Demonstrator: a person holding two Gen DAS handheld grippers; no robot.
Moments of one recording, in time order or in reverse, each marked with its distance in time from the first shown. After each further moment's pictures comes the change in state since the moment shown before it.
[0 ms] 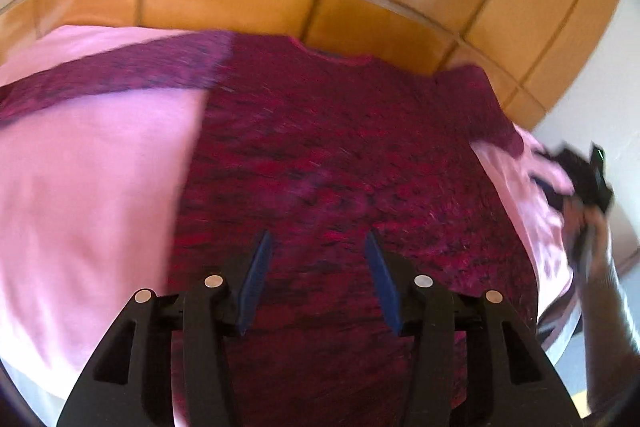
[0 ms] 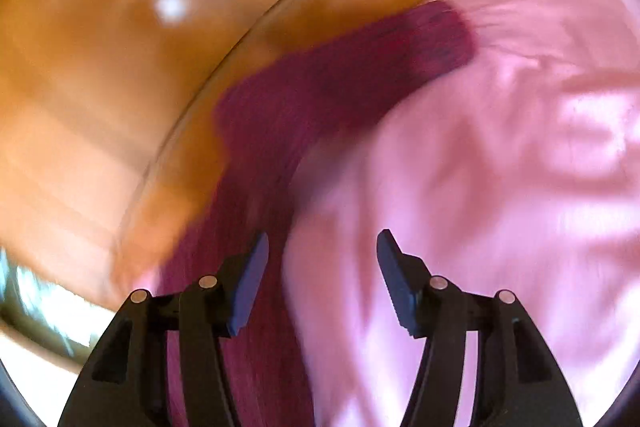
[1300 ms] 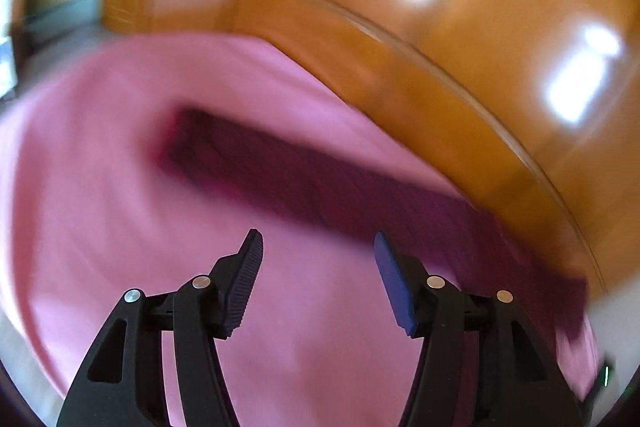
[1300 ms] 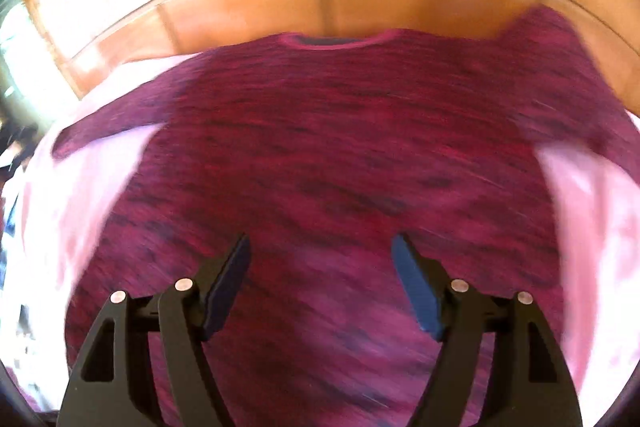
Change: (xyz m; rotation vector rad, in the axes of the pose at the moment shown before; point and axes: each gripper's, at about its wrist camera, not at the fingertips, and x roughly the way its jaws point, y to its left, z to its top) left arm -0.092 0.250 0.066 -0.429 -0.217 0.218; right arm 0.065 0.157 -0.206 -0.870 0.282 -0.197
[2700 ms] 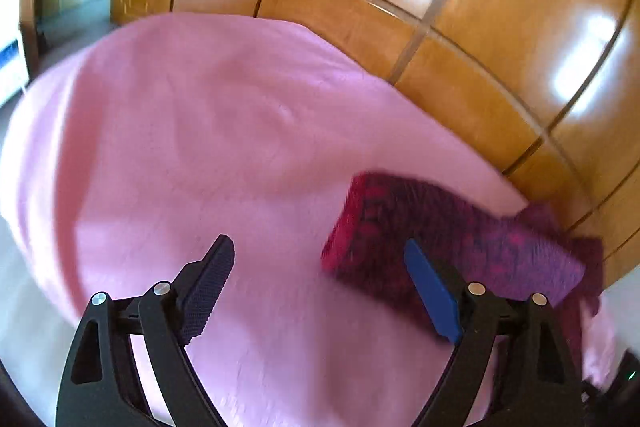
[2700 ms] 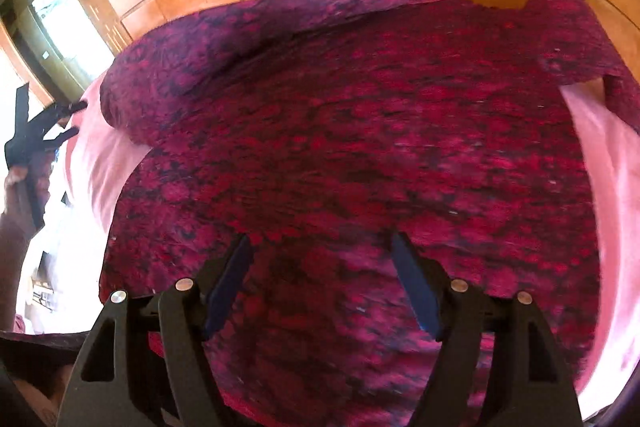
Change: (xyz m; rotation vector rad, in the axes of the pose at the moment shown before) left arm -0.036 0.077 -0.049 -0.036 -0.042 0.076; right arm -0.022 0.057 -0.072 -0.158 0.116 0.196
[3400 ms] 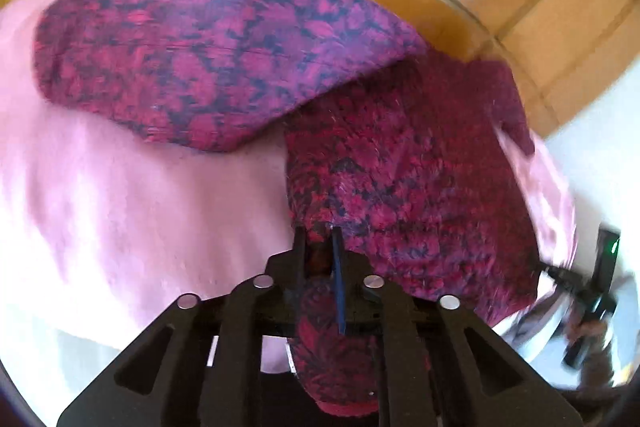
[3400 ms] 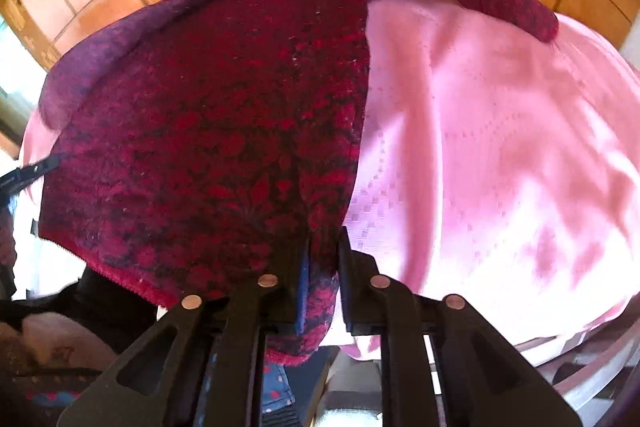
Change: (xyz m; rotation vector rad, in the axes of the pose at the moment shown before) left arm -0.019 -0.164 -0.159 0.280 0.328 -0.248; right arm -0.090 -0.136 -0.079 0.201 0.060 -0.177
